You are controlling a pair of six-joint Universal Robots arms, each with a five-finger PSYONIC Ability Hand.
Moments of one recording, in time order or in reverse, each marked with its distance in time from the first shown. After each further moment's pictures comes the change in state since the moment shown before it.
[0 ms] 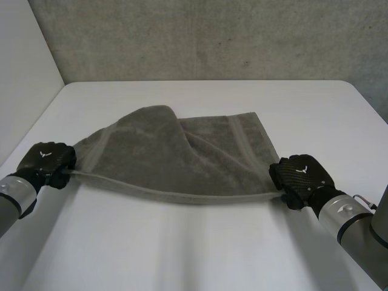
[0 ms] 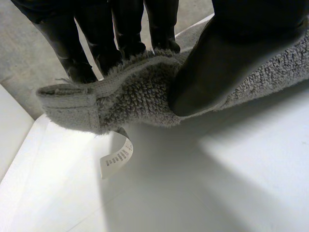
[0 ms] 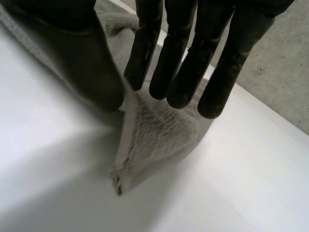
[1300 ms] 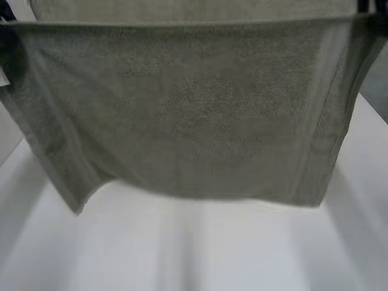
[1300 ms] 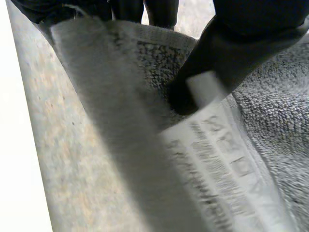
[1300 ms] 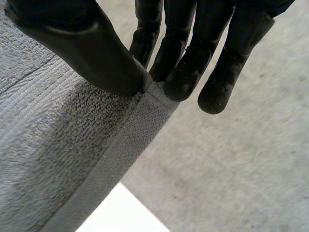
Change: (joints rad) left arm -0.009 0.368 0.505 -0.301 0.005 -0.619; right arm -0.167 -0.111 -1.078 0.809 -0.065 0.100; left_hand 0.005 0.005 0.011 0.010 0.008; right_hand 0.325 0.324 0.332 0.317 0.328
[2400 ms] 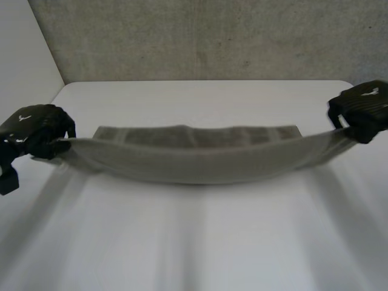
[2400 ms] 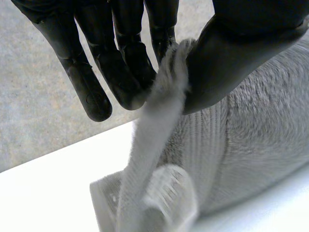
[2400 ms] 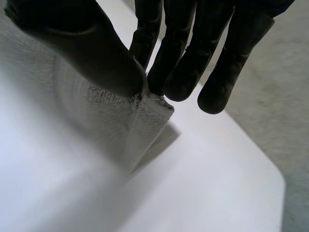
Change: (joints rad) left arm 0.115 -0.067 -0.420 0.013 0.348 0.355; right arm -0.084 0.045 0.368 0.090 -0.057 -0.366; left_hand 0.001 0.000 0.001 0.000 0.000; right_hand 0.000 0.000 0.001 0.000 0.003
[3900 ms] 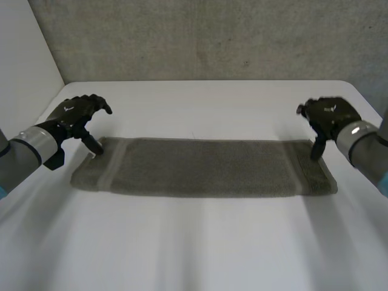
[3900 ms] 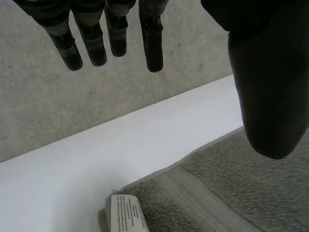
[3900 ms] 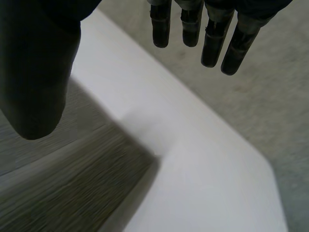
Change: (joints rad) left arm -0.269 -0.469 0.416 0.081 -0.298 -0.046; right arm 0.223 0.267 0.077 -0.496 0.337 0.214; left_hand -1.046 -1.092 -1.087 -1.106 -1.082; right_hand -1.107 -1.097 -1.109 -1.087 -1.113
